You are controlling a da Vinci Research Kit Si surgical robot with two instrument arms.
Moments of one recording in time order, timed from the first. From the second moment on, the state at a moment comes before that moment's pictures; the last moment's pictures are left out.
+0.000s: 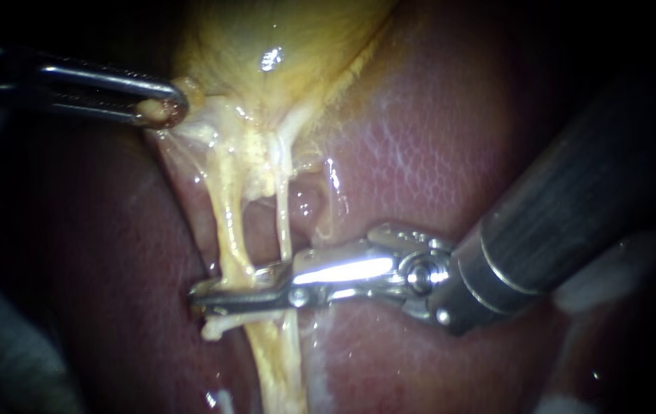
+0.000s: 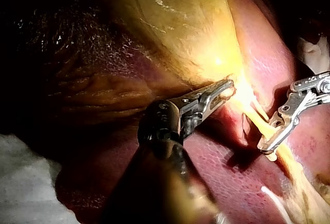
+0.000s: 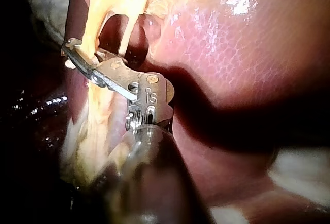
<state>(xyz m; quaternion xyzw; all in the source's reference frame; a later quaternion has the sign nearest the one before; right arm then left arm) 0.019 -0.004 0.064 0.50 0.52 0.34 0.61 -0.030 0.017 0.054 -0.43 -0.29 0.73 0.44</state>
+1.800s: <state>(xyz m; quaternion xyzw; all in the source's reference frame) 0.001 0.004 0.053 0.17 0.53 0.11 0.82 -0.030 0.017 0.054 -0.44 -0.29 0.73 0.43</state>
